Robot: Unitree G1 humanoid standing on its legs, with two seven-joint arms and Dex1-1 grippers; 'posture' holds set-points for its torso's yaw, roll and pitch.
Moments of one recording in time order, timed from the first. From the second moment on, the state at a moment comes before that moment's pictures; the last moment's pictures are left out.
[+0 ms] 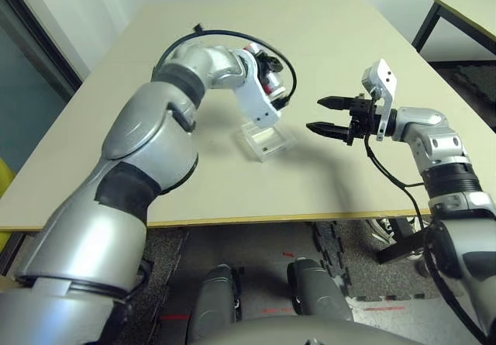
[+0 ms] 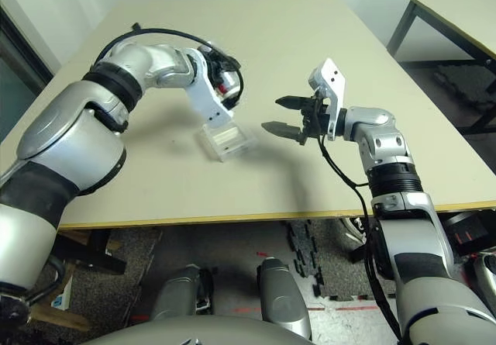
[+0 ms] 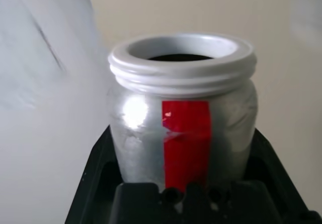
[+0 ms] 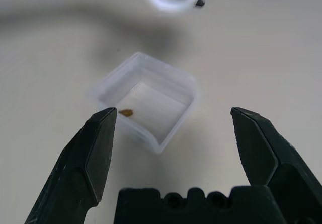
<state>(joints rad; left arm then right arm) -1.46 0.28 -0.49 1.39 0.64 -0.59 -0.58 -0.73 -0.52 0.04 0.59 0.23 0.15 1.22</state>
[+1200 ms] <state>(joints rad) -0.99 0.29 0.28 1.14 -0.16 -0.13 -0.60 -0.75 -0.53 0.08 0.64 0.16 0.07 1.29</state>
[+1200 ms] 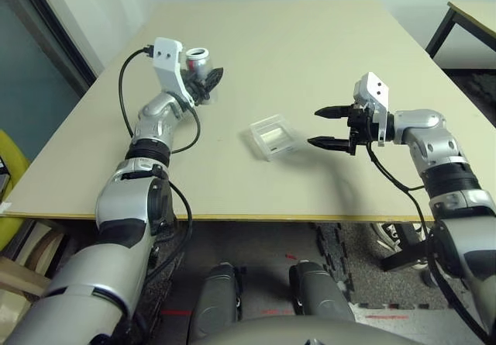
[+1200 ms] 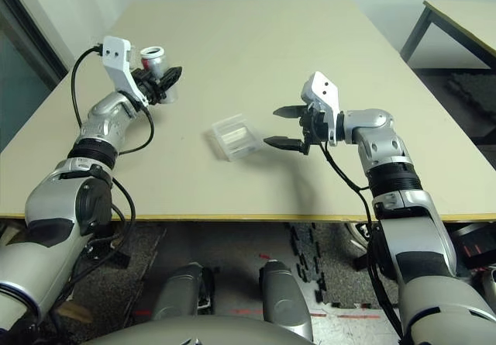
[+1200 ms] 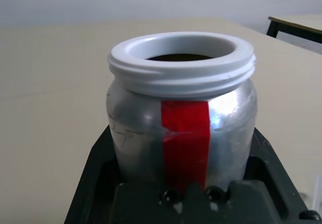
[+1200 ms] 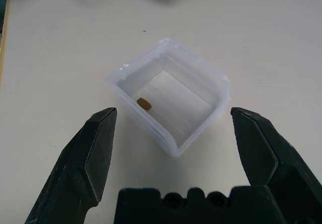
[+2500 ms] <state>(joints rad) -0.90 0.22 0.21 1.28 -0.08 -0.30 -0.46 -0.73 -0.54 0.08 0.60 0.15 0.09 1.30</state>
